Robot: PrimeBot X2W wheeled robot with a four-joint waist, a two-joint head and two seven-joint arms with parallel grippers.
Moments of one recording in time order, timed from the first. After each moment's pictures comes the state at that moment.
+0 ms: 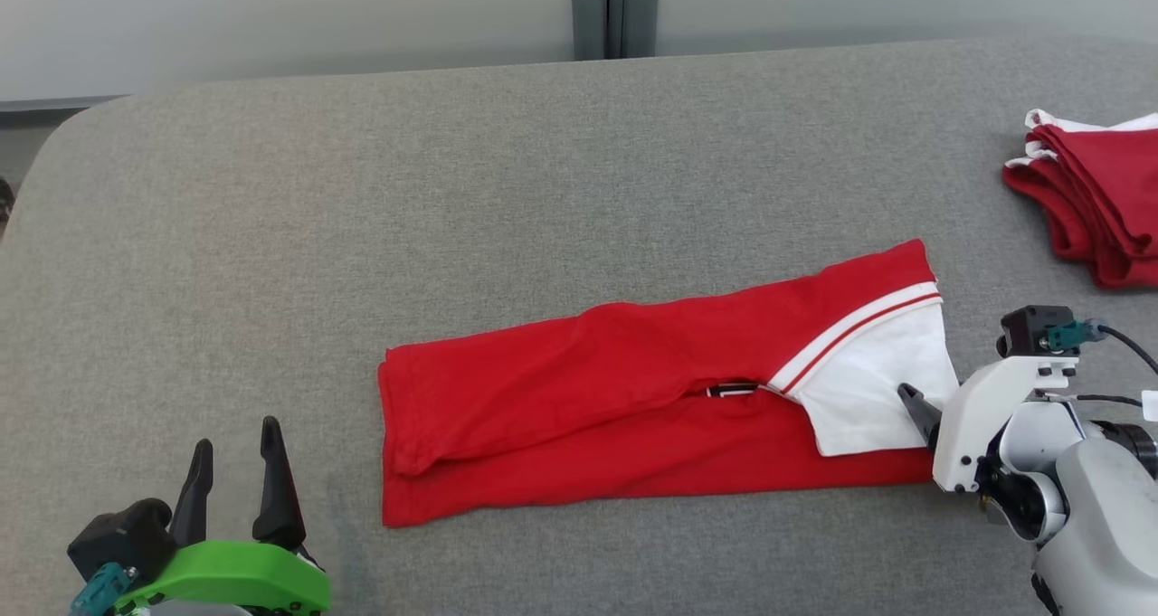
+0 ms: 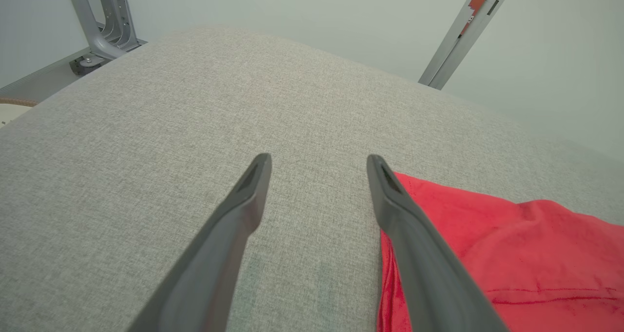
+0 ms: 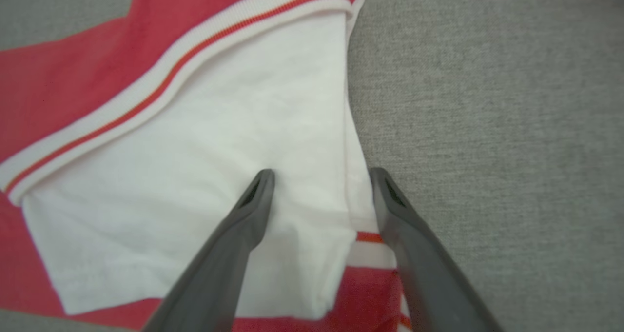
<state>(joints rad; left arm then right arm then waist) 0.03 0.27 -0.21 0.09 -0.67 0.21 -0.19 -0.33 -0.27 0.06 0.53 0.41 0.13 0.43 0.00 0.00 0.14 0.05</state>
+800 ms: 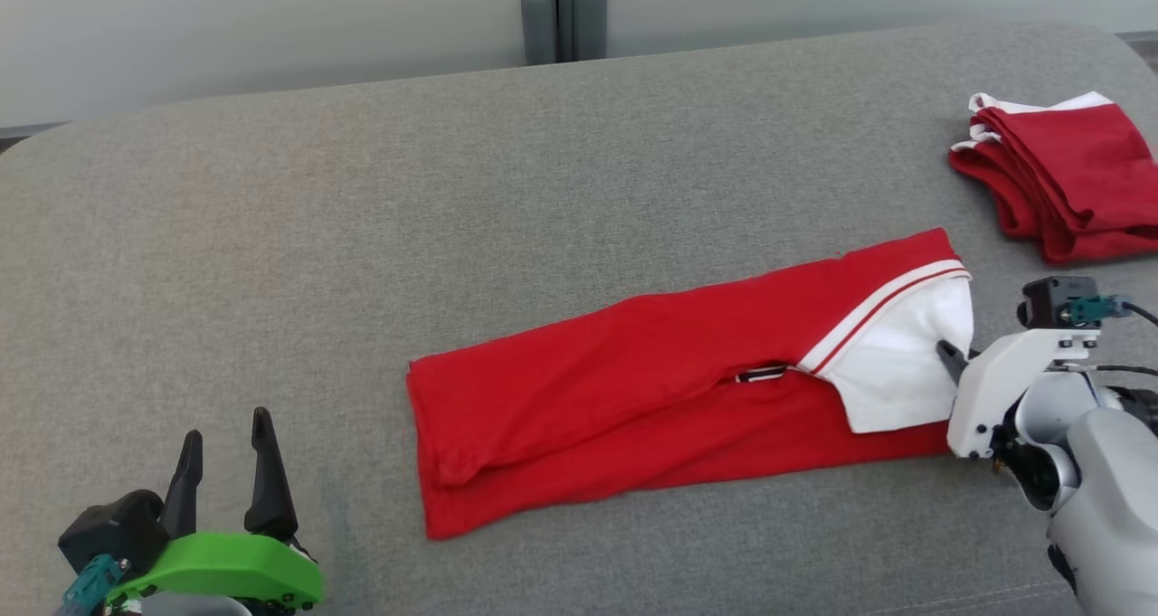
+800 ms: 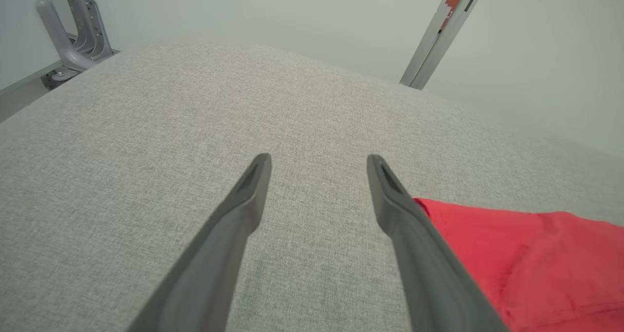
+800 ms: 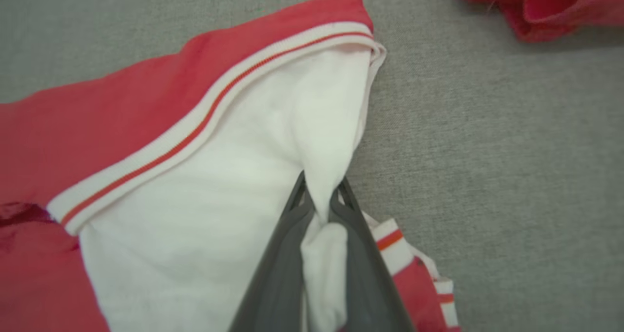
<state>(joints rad) 0.02 0.28 -0.22 0.08 -0.67 0.23 -0.18 -0.44 -0.31 0.13 0.70 0.46 0.13 0.27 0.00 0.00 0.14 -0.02</state>
